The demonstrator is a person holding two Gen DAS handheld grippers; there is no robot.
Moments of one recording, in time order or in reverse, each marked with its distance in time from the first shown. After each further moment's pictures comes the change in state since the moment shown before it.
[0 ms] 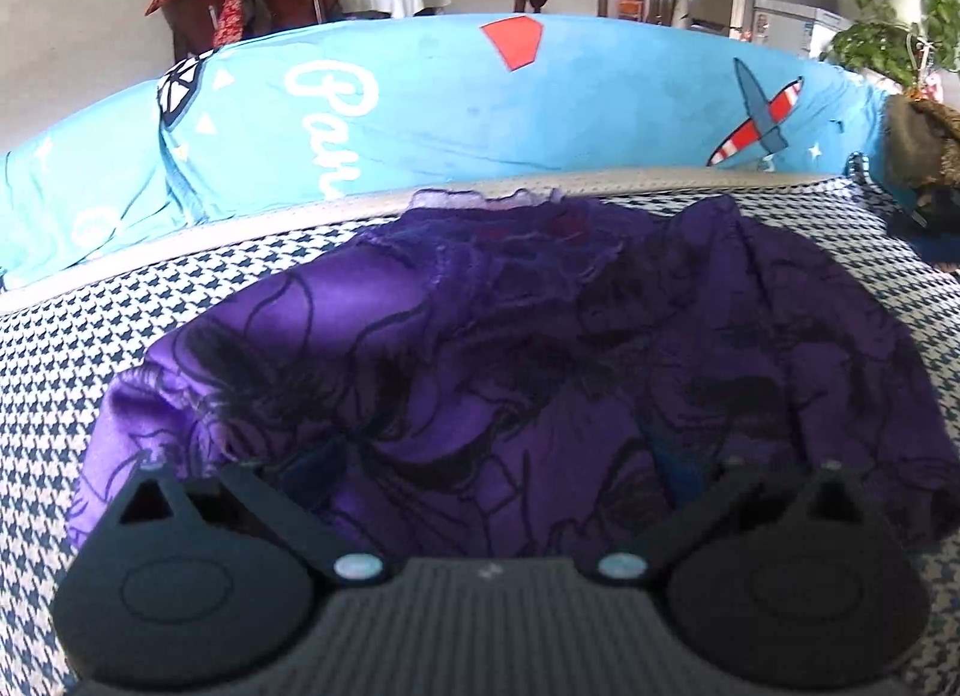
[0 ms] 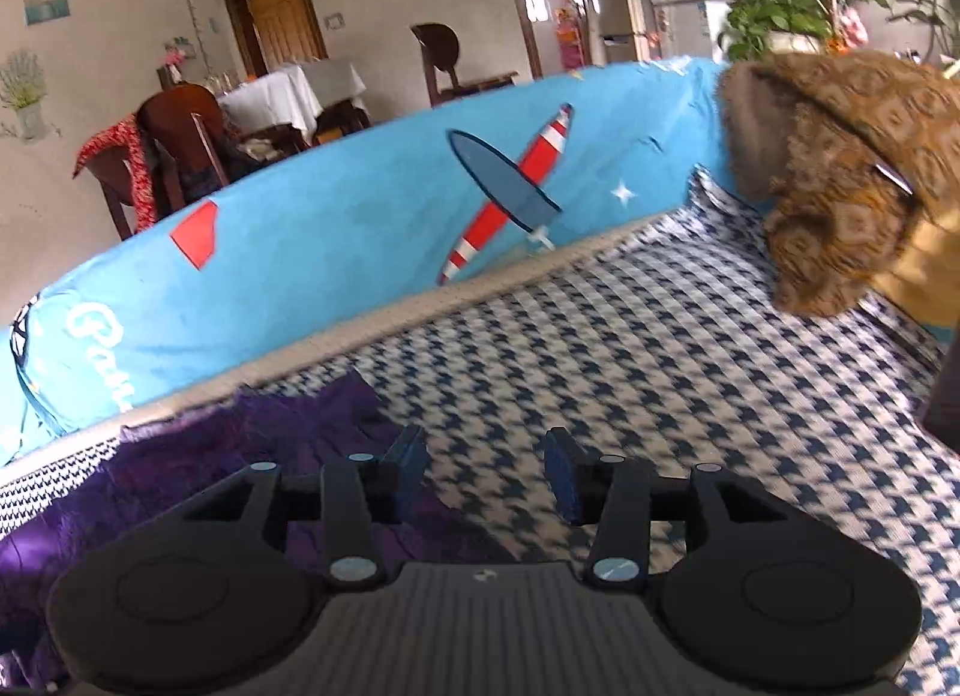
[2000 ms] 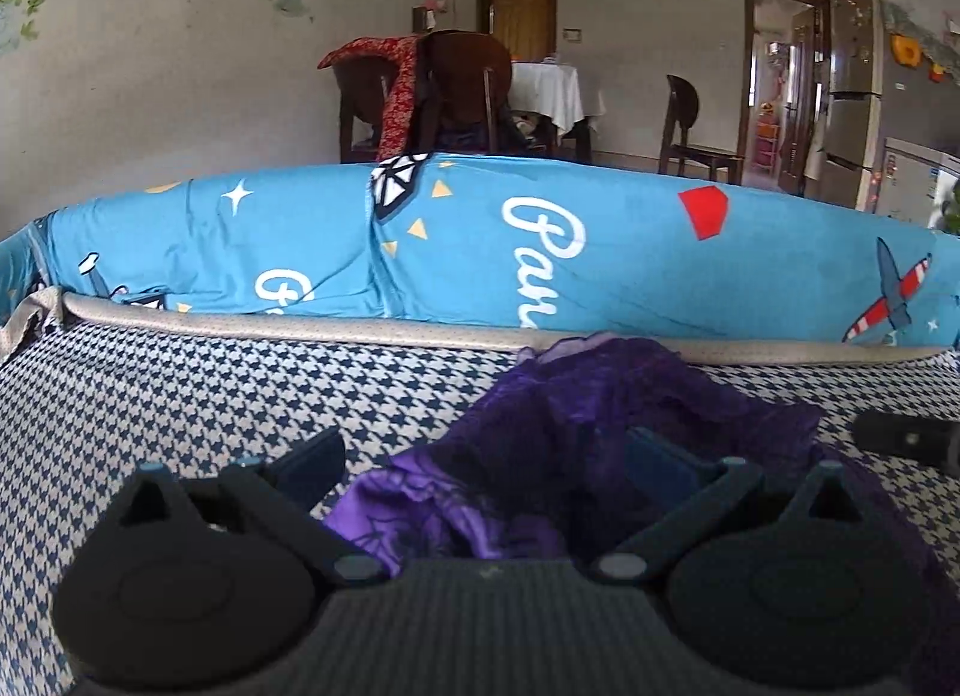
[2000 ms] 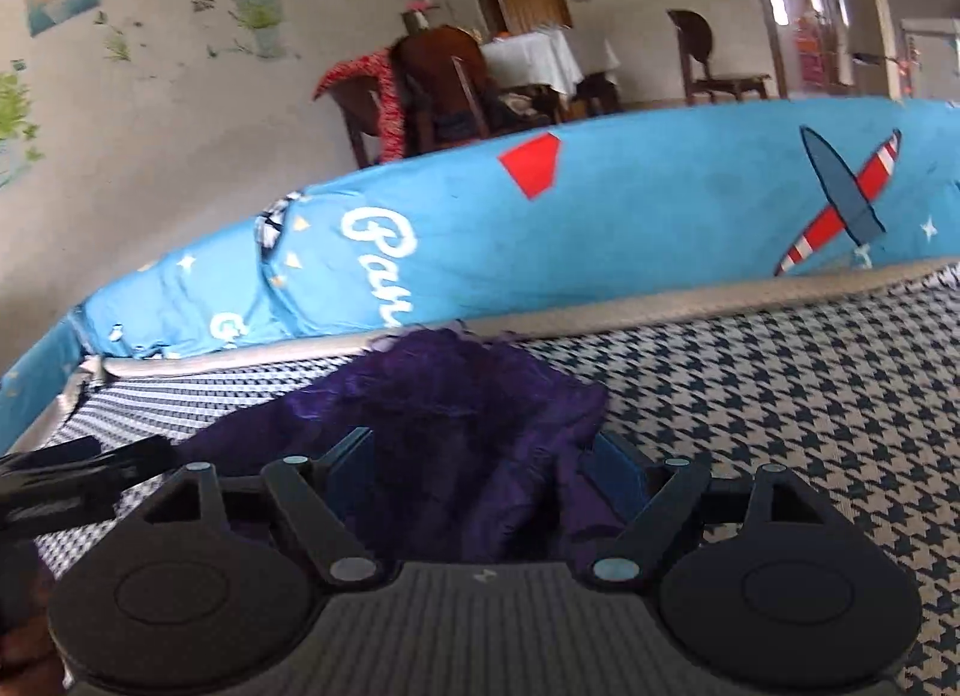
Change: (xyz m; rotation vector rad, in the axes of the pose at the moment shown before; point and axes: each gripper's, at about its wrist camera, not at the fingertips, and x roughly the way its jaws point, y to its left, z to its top) left arm -0.072 0.062 0.020 -0.177 -0.224 0.190; right arm 0.007 0.128 -0.025 -0.237 0.041 0.421
